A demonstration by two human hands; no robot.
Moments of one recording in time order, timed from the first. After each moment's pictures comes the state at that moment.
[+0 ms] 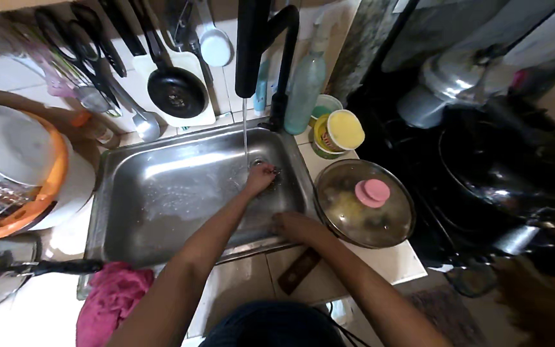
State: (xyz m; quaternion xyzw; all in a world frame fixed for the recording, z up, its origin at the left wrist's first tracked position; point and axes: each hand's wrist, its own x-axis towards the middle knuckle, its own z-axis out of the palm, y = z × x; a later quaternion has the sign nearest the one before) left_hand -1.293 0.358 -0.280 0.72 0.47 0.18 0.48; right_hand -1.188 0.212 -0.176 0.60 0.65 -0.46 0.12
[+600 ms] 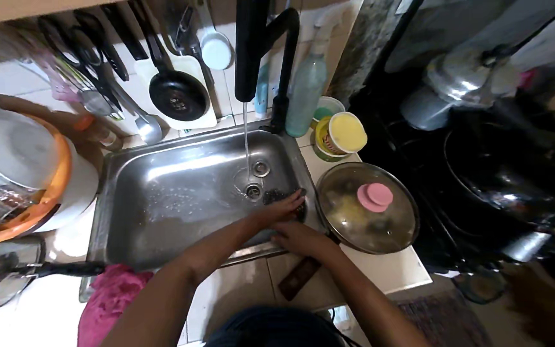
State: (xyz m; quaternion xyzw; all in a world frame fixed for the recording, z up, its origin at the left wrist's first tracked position) left_hand -1.282 0.288 -0.299 0.86 0.20 0.04 0.47; right_hand -1.184 0.198 -0.176 0.56 0.65 -0.50 0.05
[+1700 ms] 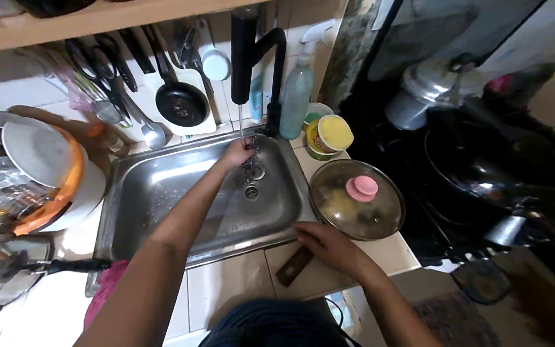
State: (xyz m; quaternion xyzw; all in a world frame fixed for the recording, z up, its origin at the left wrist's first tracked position) left_hand -1.324 0.376 -0.146 0.76 0.47 0.12 0.43; right_hand -1.145 0.118 -0.144 0.60 0.66 -0.42 -0.16
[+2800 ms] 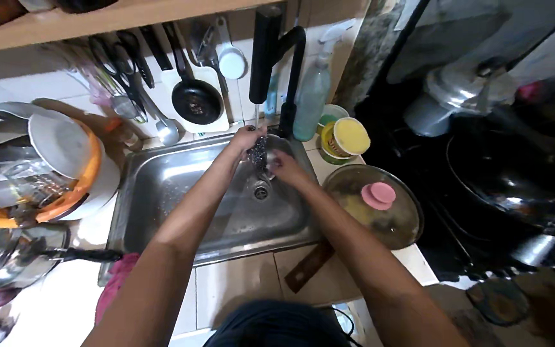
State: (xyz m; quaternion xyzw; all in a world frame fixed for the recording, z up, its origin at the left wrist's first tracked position) left_hand -1.324 0.411 -0.158 0.56 0.55 0.26 0.56; right_hand -1.193 0.305 -0.183 0.63 0.57 -0.43 -0.29
